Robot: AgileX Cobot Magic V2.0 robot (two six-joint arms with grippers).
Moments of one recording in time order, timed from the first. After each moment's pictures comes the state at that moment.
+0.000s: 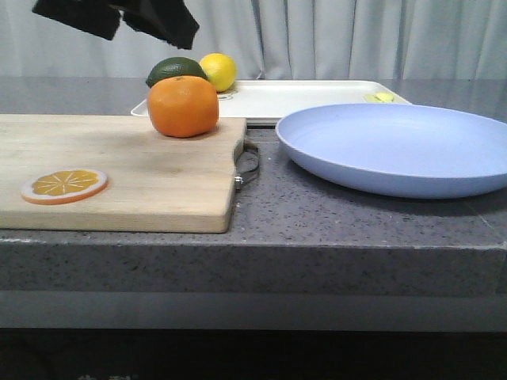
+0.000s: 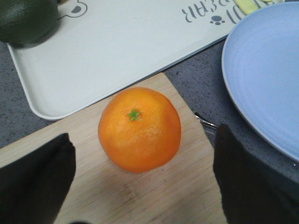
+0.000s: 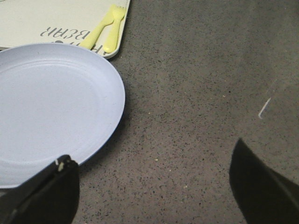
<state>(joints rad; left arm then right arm) -0.57 1.45 -1.18 0.00 0.47 0.04 -0.02 0.57 -0.61 0.01 0.57 -0.03</state>
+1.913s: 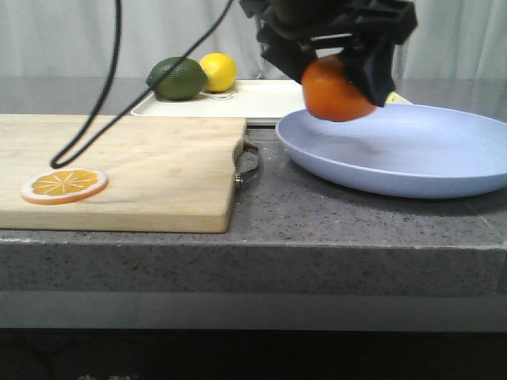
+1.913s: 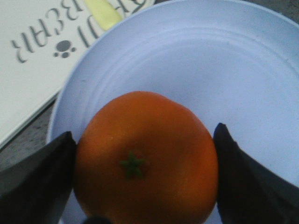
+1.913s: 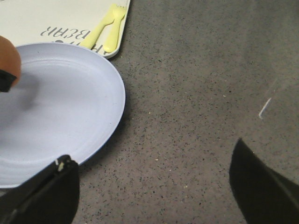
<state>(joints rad) -0.85 1.99 -1.83 0.00 0.75 0.06 -0.02 0.57 -0.61 0.01 0.57 -0.03</state>
